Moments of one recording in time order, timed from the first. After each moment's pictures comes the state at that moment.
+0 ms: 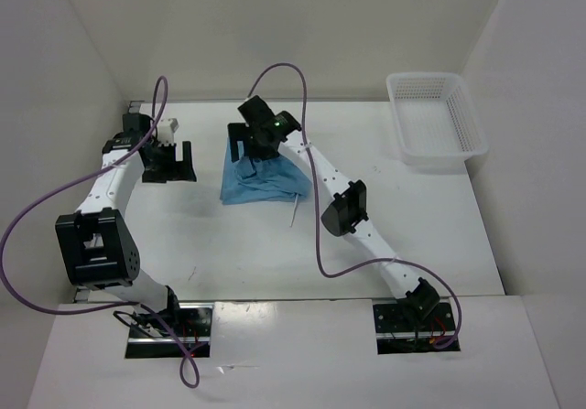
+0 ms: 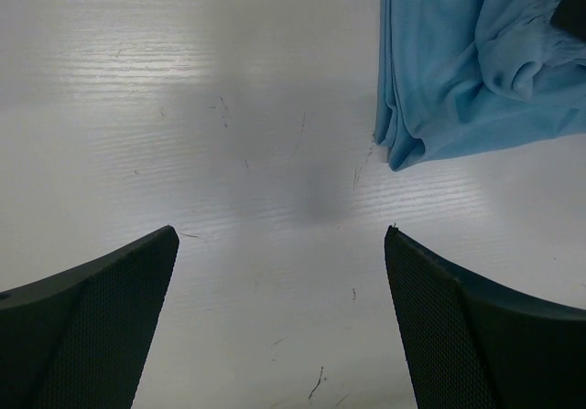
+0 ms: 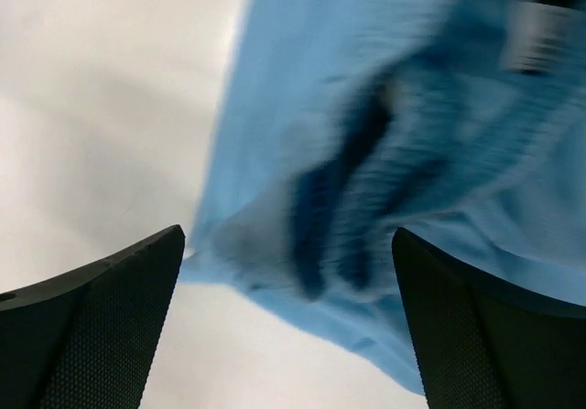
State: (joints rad) left arm 0.17 1.56 1.25 -0.74 0.26 0.07; right arm 0.73 2.82 3.06 -1.15 0.04 0.54
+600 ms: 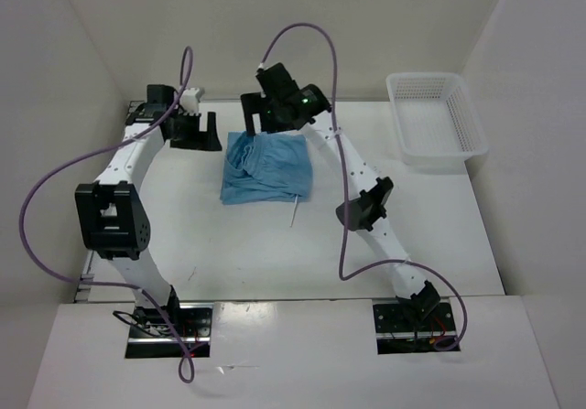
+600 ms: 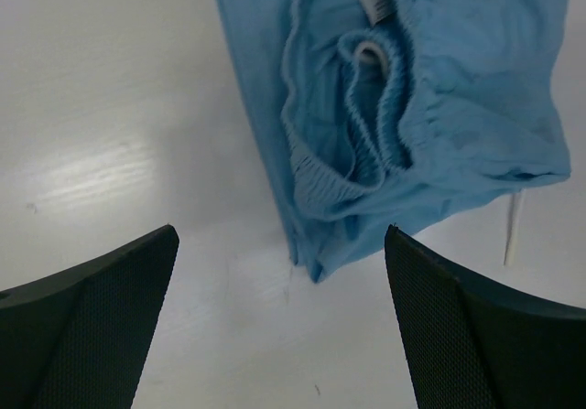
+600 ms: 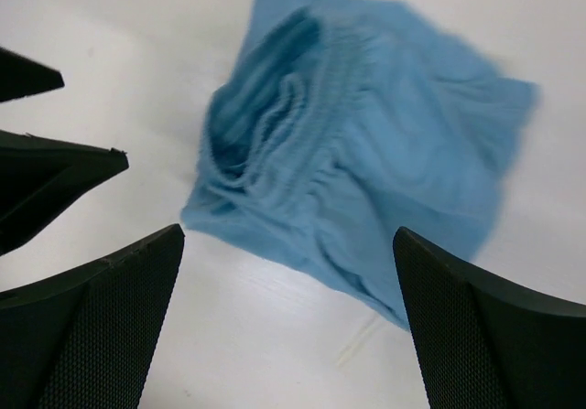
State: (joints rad) left arm 0.06 1.76 1.51 -0.67 0.39 0.07; right arm 0.71 2.59 3.06 -1.24 0.06 0.38
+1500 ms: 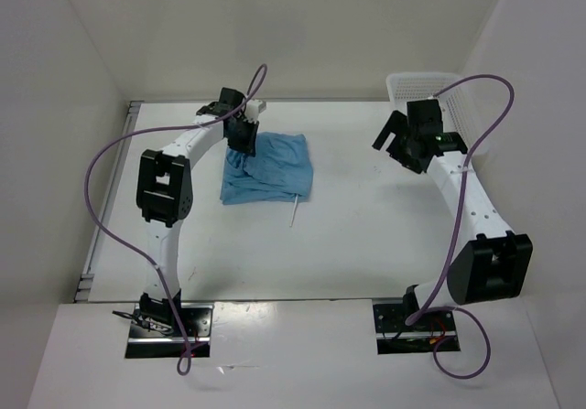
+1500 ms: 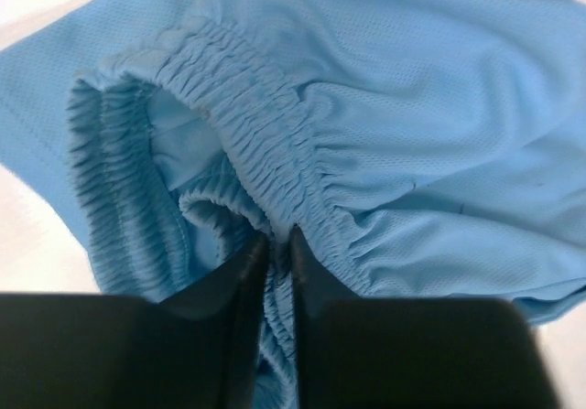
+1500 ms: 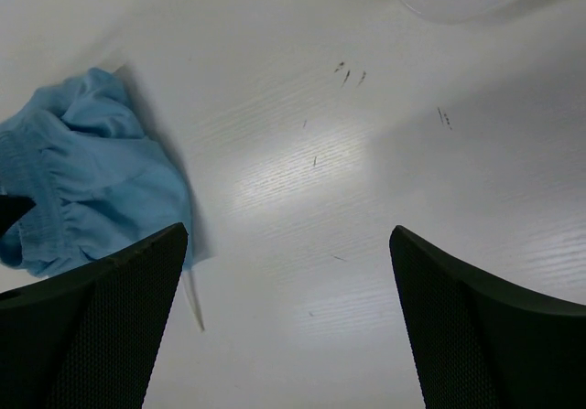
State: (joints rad) left arm -0.23 2.21 1.88 -0.67 0.27 0.07; right arm 0.11 1.42 1.33 -0.71 0.11 0.62
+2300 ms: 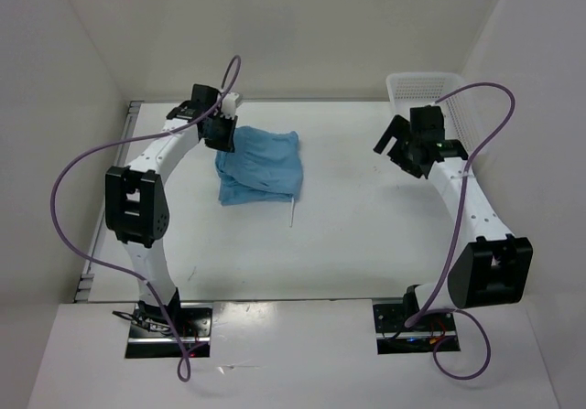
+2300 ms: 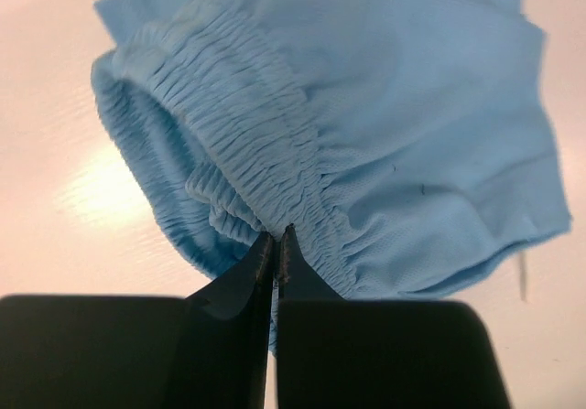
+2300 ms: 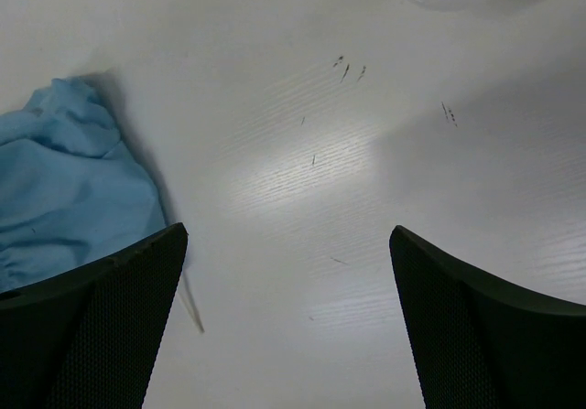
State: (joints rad) left arm -0.19 1.92 1.67 -0.65 0.21 0.07; right arm 0.07 1.38 1.23 -0.63 0.06 0.62
